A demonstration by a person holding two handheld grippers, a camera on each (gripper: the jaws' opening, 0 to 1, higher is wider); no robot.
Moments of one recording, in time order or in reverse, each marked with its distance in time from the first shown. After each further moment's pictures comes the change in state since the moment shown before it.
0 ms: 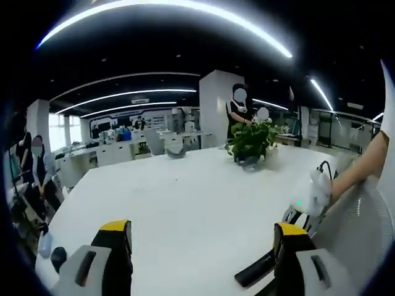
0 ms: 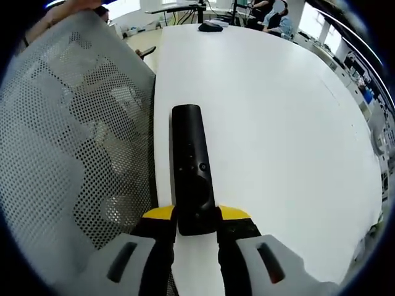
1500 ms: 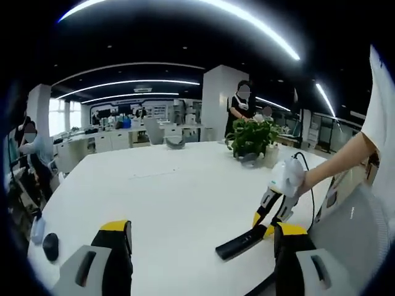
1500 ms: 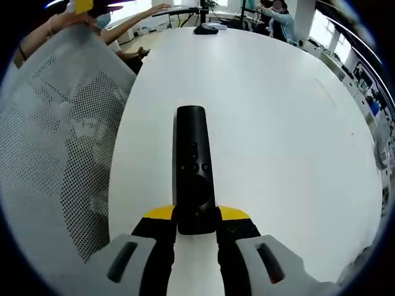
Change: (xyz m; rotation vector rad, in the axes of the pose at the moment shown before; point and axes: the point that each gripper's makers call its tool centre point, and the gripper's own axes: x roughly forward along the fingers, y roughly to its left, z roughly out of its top) left arm 0.004 0.011 -0.023 -0.078 0.076 -0.006; right arm -0.001 -0.076 0.000 -0.065 -0.008 0.037
